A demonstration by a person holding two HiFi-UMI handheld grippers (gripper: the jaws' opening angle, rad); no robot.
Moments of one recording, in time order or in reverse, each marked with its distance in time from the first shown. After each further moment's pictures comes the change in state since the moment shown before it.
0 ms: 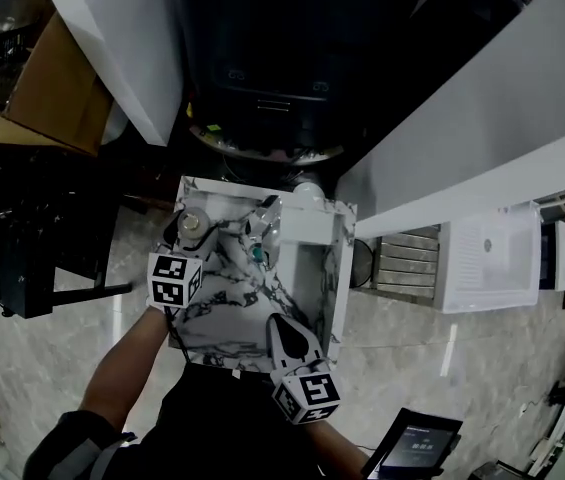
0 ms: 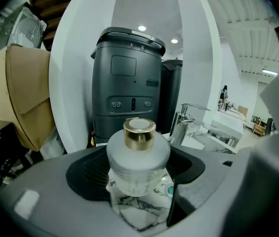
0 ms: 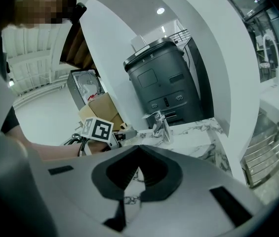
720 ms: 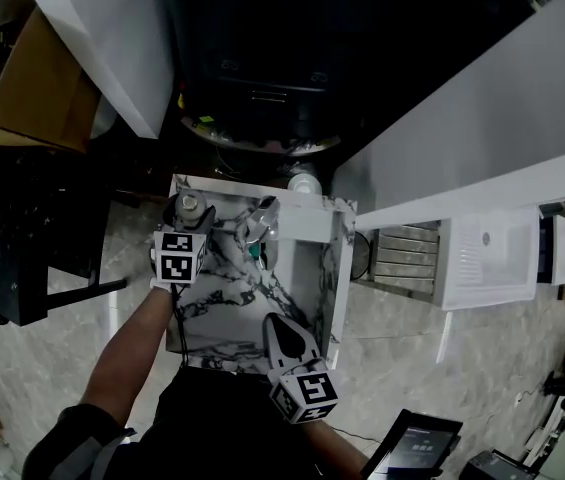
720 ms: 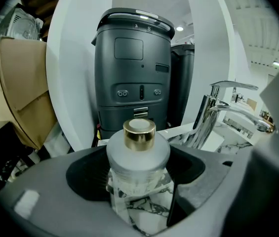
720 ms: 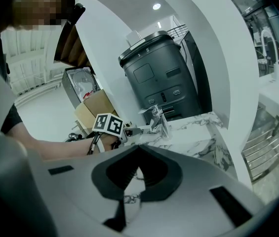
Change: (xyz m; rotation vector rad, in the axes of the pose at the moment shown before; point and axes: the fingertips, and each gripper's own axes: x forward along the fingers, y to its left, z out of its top) left arm 0.058 0.029 -0.019 0.009 0.119 0.084; right arm 0.019 -0.006 -0.006 0.046 0.039 -0.029
